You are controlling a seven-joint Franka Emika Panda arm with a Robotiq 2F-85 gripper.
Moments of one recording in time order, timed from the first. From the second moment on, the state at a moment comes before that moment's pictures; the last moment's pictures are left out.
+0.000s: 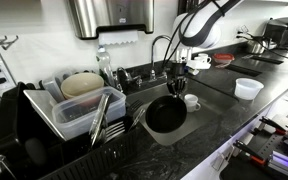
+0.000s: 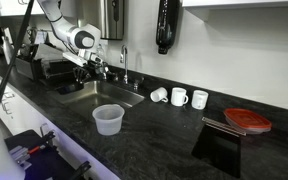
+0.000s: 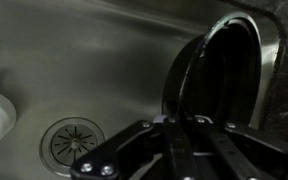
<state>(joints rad) 0.23 0.22 0.23 -2.20 0.33 2.31 0.02</state>
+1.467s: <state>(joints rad) 0.18 0.76 0.16 -1.69 0.26 2.13 0.03</state>
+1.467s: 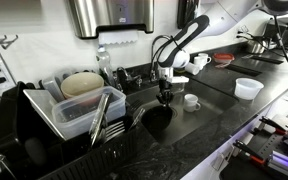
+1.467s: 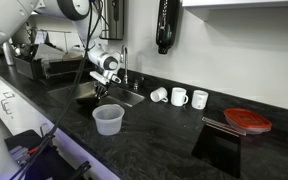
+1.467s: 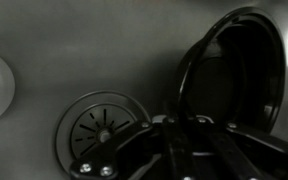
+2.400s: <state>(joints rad) 0.19 0.65 0.16 -1.63 0.23 2.00 0.09</state>
